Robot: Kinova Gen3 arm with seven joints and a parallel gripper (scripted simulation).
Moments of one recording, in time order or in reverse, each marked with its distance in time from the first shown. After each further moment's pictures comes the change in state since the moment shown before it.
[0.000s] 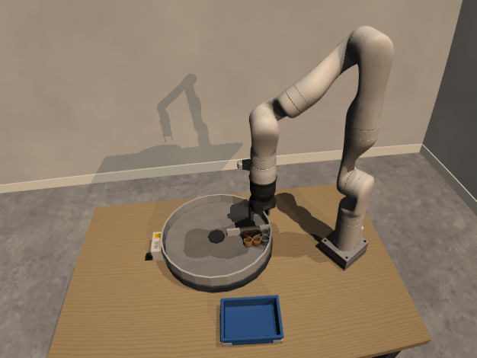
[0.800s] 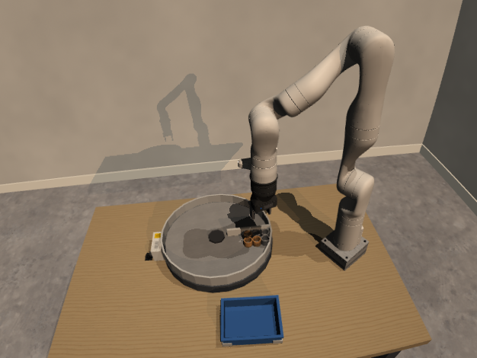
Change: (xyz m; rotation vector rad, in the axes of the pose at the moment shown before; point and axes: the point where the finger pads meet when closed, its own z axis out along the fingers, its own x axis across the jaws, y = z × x) arm 0.004 0.001 -0.005 0.002 0.017 0.009
